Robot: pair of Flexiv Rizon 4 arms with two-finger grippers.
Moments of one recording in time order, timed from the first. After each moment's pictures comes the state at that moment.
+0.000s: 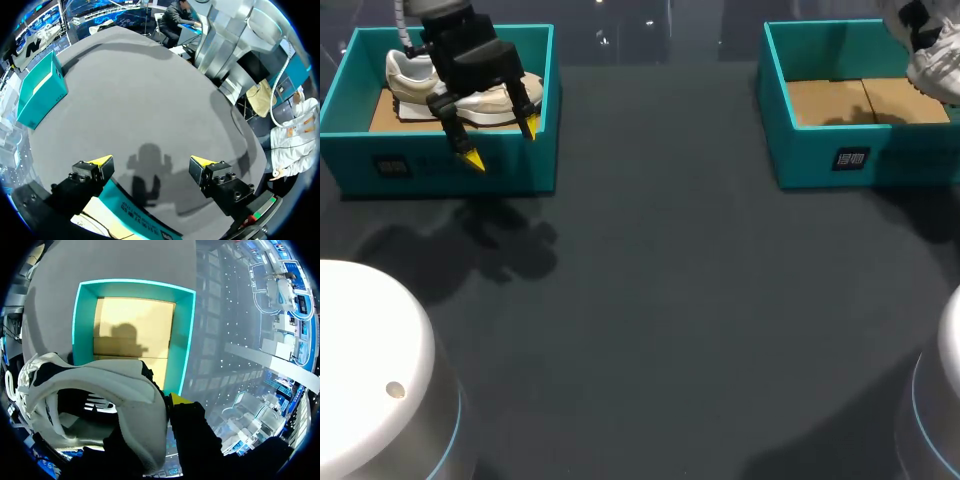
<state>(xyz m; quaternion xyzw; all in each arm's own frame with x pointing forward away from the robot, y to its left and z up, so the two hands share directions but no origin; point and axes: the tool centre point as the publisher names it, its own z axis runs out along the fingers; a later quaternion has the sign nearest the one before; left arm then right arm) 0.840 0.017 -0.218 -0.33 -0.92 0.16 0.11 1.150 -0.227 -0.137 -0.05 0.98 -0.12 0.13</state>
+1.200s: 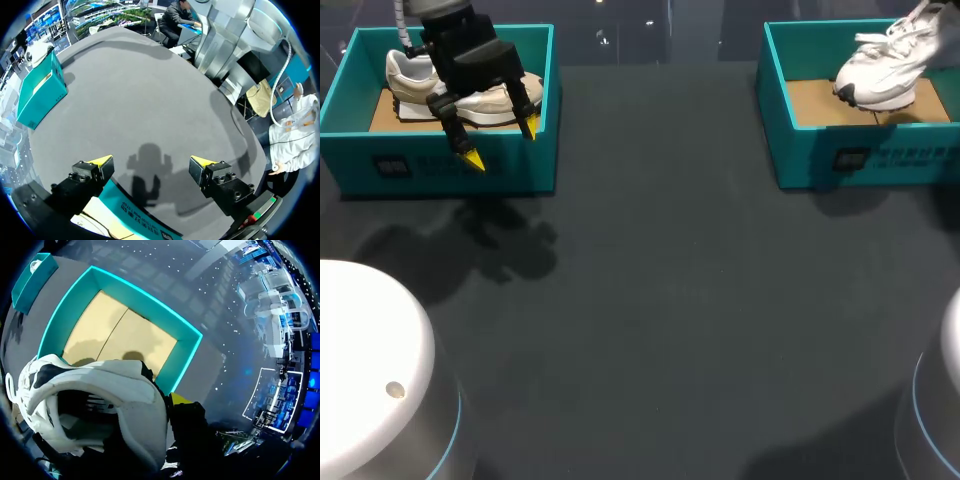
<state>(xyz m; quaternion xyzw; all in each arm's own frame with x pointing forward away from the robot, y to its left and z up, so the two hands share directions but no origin) 0.840 0.017 -0.218 -0.33 -0.92 0.16 0.11 1.086 -0.325 -0.168 0.50 0.85 -0.08 0.13</state>
